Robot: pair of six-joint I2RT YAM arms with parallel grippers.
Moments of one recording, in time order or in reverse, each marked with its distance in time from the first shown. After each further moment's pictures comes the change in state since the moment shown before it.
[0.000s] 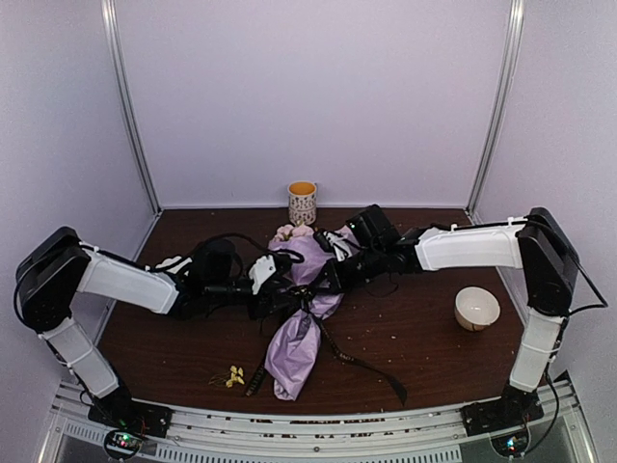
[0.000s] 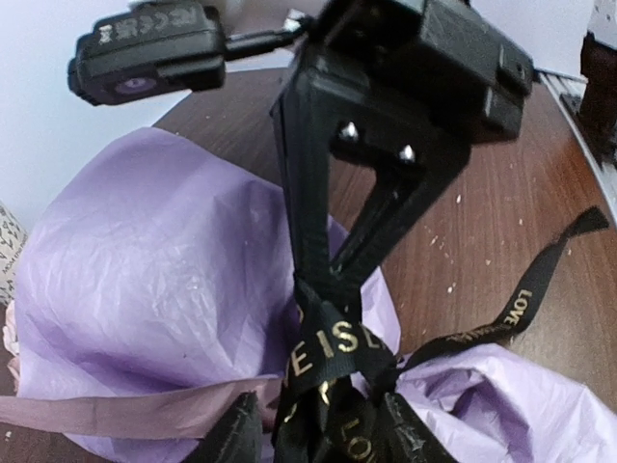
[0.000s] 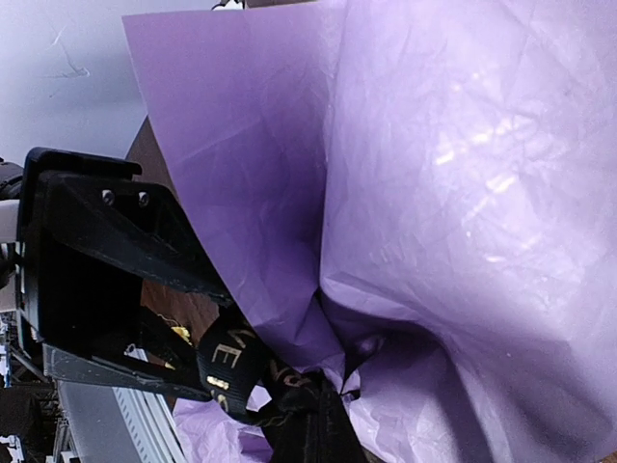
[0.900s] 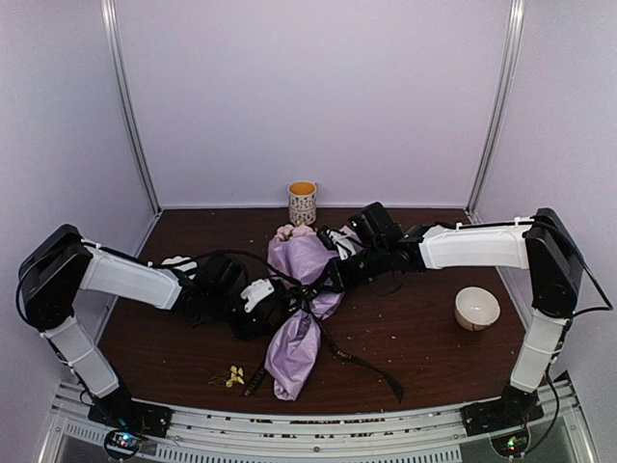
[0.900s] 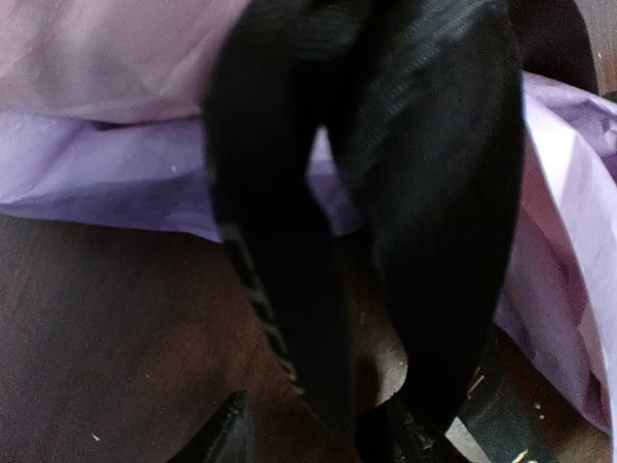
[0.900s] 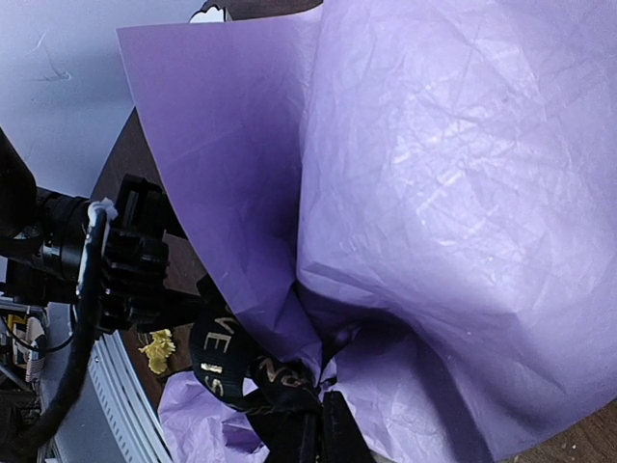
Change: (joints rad) left arm 0.000 0.014 0.048 -0.522 -0.211 -0.077; right arm 0.000 -0.037 0.000 -0.050 0.069 -0.026
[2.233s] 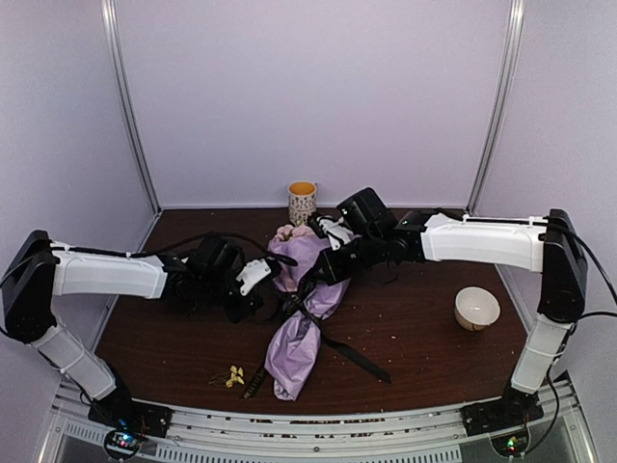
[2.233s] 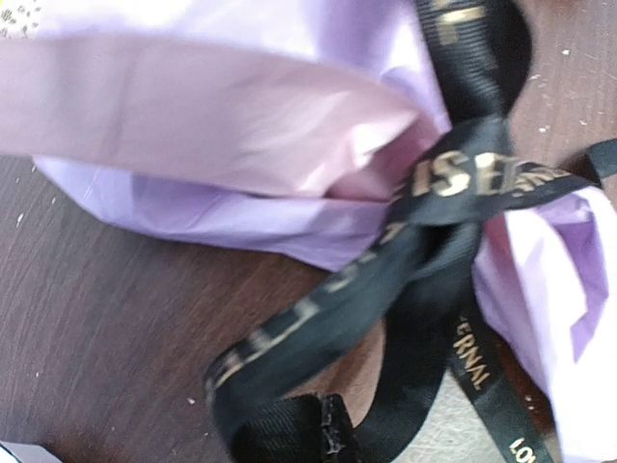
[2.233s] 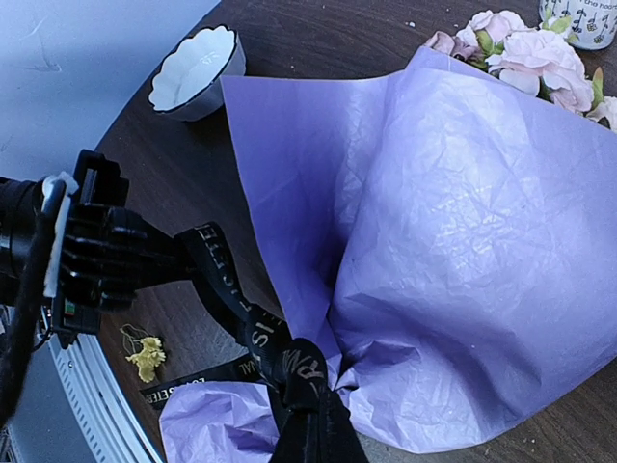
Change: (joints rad) left arm -0.020 -0.129 0.095 -0.186 -0.153 -0.012; right arm 0.071 -0.037 0.125 -0.151 0.175 -0.080
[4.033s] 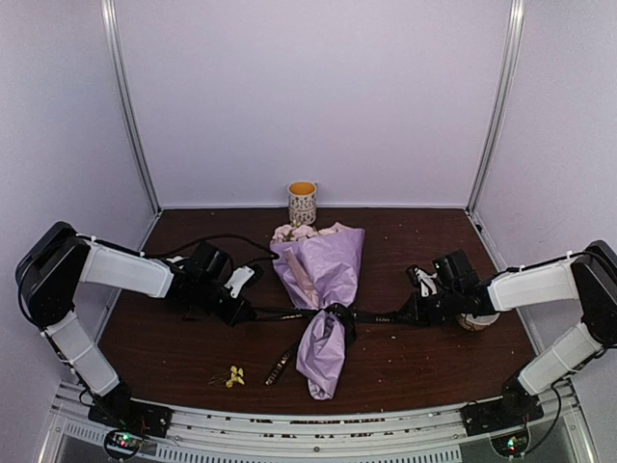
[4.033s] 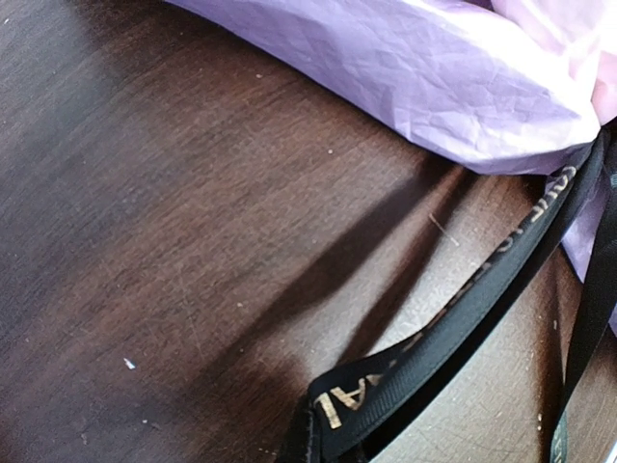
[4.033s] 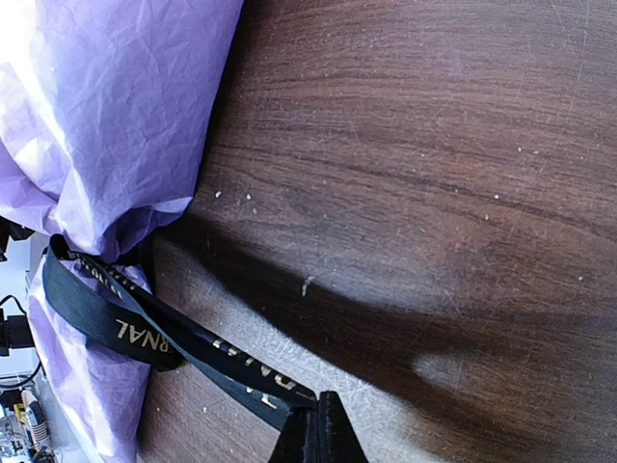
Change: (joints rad) left arm 0.166 0.132 -0.081 0.113 0.203 -0.248; right arm -0.388 -0.329 -0.831 0.361 -0.150 0.176
